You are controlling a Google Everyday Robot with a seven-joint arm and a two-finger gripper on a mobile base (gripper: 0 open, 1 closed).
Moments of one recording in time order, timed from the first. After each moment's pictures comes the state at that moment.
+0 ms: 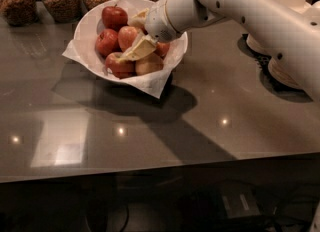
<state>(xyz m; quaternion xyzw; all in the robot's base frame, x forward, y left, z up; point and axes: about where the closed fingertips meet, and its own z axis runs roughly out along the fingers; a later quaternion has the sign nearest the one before) 0.664 0.059 0.927 -0.65 0.60 0.15 0.45</state>
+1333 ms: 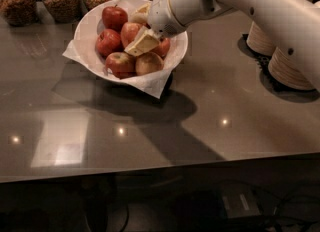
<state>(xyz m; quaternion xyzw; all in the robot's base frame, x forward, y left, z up) 0.650 0.052 0.947 -0.67 0.58 0.13 0.45</state>
